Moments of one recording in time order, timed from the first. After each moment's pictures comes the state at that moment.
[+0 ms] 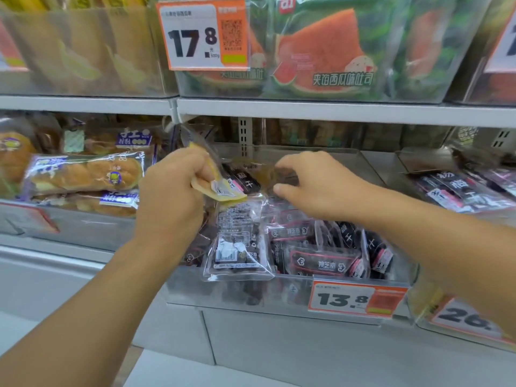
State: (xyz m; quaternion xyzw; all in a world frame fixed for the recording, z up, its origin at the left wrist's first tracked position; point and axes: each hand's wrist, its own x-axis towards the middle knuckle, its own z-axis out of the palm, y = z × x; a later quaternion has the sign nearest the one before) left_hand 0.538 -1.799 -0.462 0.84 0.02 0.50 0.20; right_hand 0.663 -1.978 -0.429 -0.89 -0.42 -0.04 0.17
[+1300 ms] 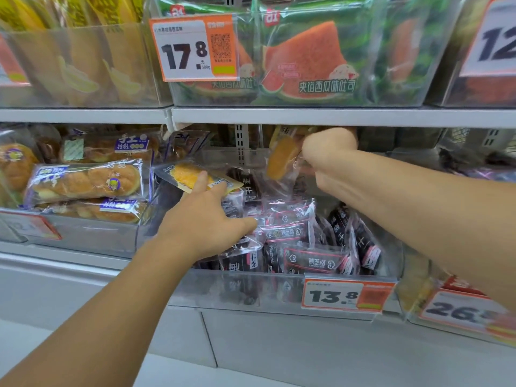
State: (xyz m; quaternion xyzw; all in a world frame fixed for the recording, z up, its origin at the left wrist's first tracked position) left_hand 0.547 -1.827 -0.456 0.96 0.23 0.07 0.15; right_hand 0.684 -1.960 -0.402 -0.84 -0.07 0.05 0.53
